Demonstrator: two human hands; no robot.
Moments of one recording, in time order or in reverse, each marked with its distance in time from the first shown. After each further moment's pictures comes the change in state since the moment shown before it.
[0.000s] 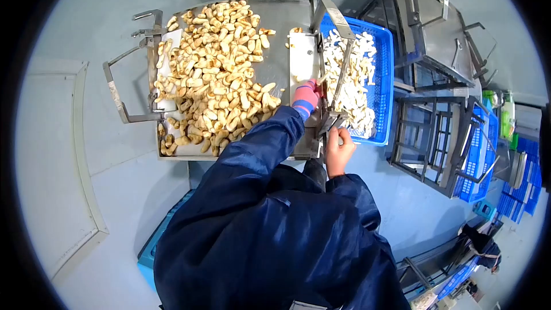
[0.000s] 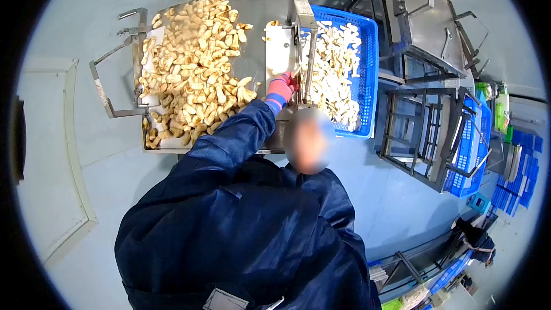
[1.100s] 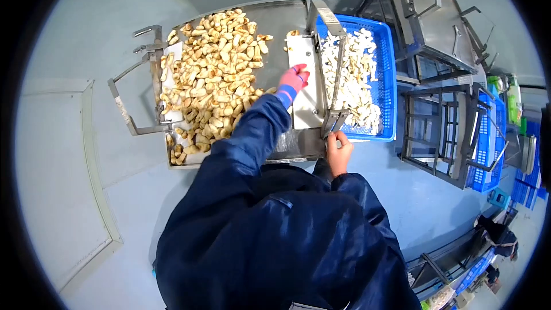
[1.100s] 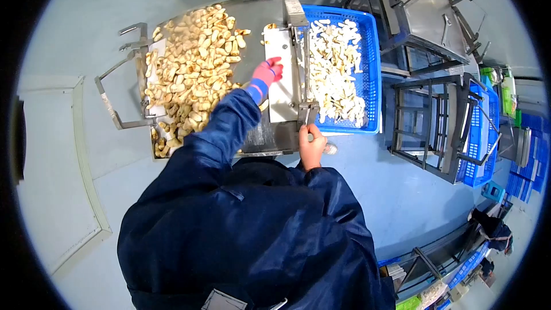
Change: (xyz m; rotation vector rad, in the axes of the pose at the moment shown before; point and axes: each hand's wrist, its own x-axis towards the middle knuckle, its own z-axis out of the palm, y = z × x) left_hand 0.033 0.016 -0.060 -0.835 -0.088 -0.300; right_hand -0.003 0.006 0.000 0.152 -0.116 0.143
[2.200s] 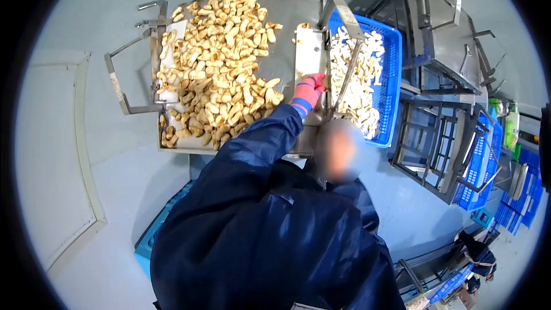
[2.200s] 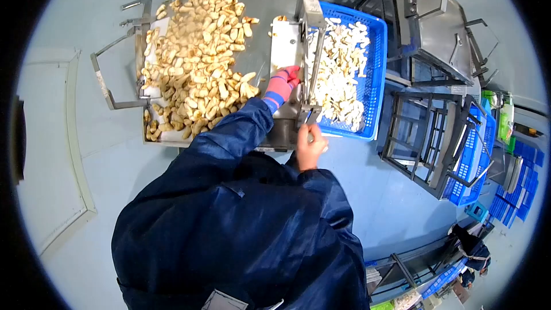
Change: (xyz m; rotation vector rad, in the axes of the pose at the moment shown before) left_hand -0.020 -0.055 0.020 0.575 0.055 0.429; right_hand 0.003 0.000 -0.002 -0.060 -0.027 -0.069
